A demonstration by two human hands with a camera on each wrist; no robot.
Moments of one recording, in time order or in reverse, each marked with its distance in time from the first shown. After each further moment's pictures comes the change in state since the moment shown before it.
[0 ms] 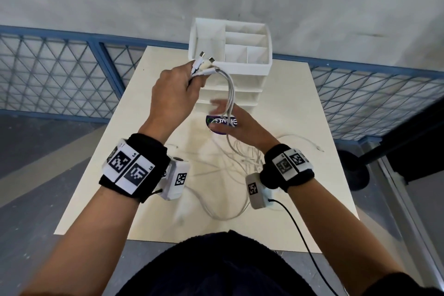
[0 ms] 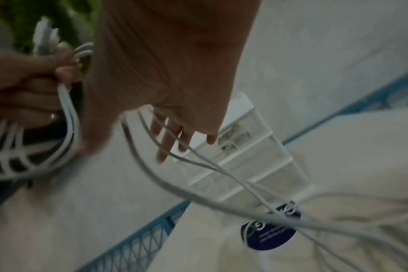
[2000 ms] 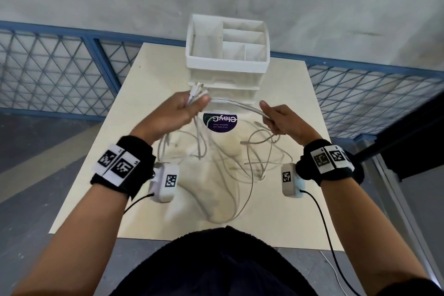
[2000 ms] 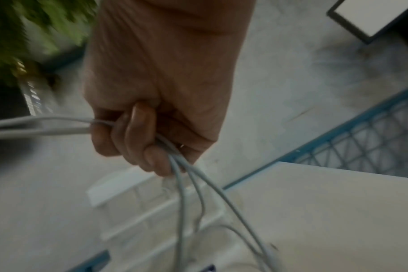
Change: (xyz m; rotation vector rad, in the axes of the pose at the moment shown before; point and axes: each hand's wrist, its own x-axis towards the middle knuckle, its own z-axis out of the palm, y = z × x) left_hand -0.020 -0.024 0.010 -0.395 -0.528 -0.201; right_hand -0.036 0.008 -0.078 -0.116 0.110 0.252
